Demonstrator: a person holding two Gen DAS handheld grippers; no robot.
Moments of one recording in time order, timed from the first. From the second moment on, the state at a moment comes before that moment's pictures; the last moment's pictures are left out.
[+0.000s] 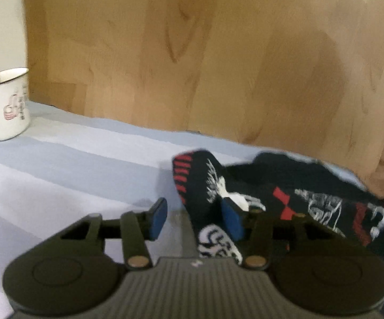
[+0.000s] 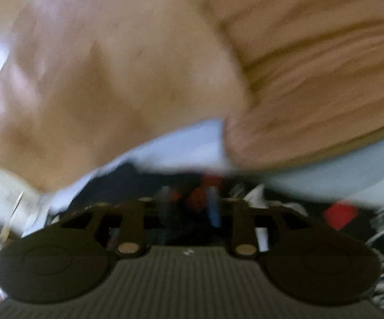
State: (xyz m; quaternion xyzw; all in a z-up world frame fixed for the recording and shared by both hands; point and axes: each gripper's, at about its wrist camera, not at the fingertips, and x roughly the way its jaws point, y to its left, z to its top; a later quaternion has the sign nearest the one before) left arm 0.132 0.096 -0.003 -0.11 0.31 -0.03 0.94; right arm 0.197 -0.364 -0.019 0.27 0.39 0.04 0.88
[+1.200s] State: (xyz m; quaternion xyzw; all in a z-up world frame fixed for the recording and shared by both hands) left arm 0.130 0.140 0.014 -0.29 0.30 -0.16 0.90; right arm 0.222 -0.128 0.037 0.22 0.43 0.24 0.84
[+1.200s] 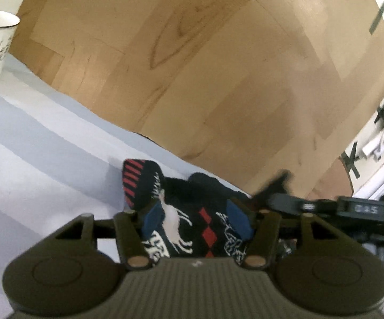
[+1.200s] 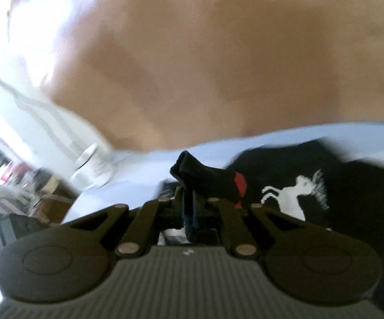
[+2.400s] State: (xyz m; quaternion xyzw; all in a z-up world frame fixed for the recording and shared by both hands) left arm 0.112 0.074 0.023 -0.16 0.27 -0.17 0.93; right arm -0.053 -0.440 0.000 0.41 0.28 -0.11 0.86
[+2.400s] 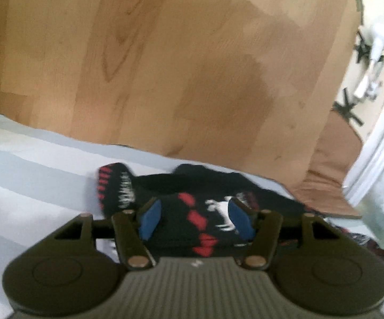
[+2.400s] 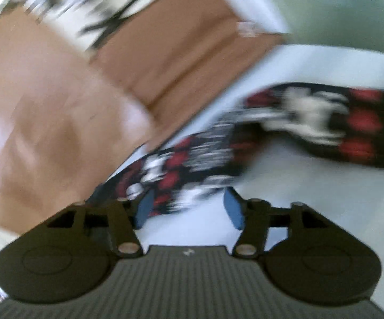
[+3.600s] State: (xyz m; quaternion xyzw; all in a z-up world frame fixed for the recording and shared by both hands) left arm 0.131 0.138 0.012 -0.33 0.29 -0.18 0.88; right arm 0.212 -0.111 0.030 0.22 0.29 0.21 0.91
